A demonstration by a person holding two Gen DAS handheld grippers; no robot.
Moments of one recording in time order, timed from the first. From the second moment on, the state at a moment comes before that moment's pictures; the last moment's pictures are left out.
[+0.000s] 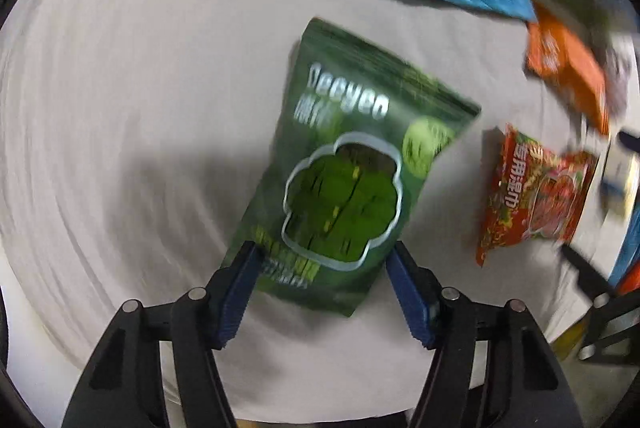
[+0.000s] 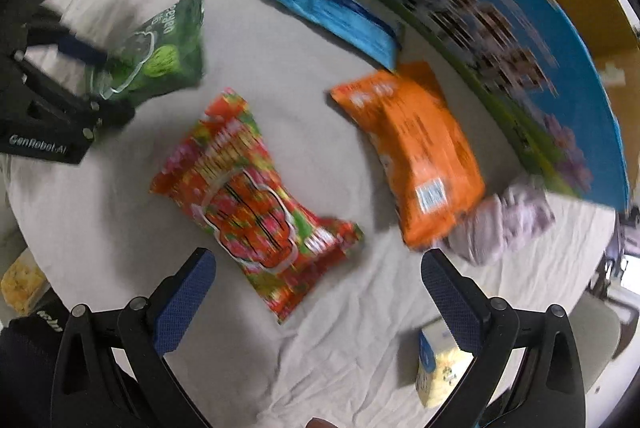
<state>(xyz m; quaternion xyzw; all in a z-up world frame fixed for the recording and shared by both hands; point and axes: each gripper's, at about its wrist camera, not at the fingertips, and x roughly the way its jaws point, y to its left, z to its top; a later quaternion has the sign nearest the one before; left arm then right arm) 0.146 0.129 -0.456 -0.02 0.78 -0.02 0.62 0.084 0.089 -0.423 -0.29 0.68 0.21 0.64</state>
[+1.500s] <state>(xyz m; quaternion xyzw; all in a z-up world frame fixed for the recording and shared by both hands) 0.048 0.191 -0.420 -0.04 0.76 0.04 0.65 0.096 0.151 -0.582 0.04 0.78 -0.01 0.62</state>
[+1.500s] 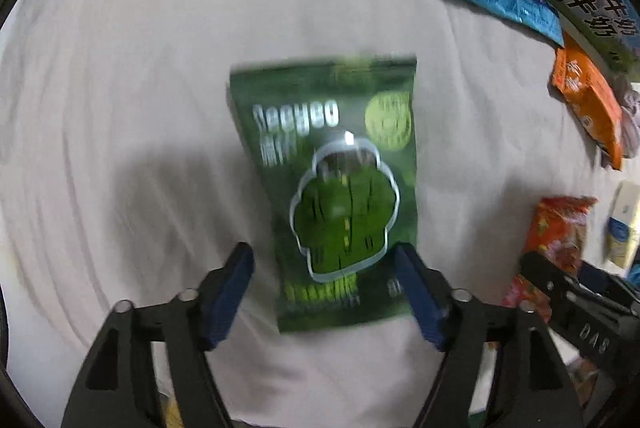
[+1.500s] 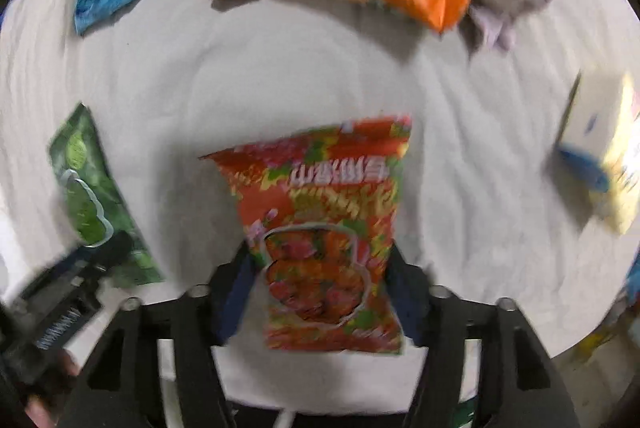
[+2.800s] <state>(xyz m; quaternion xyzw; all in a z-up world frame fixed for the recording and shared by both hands) 0.011 0.212 -0.388 -0.02 0.74 0.00 0.67 -0.068 0.182 -0.549 0.01 0.76 -0.01 0.65</state>
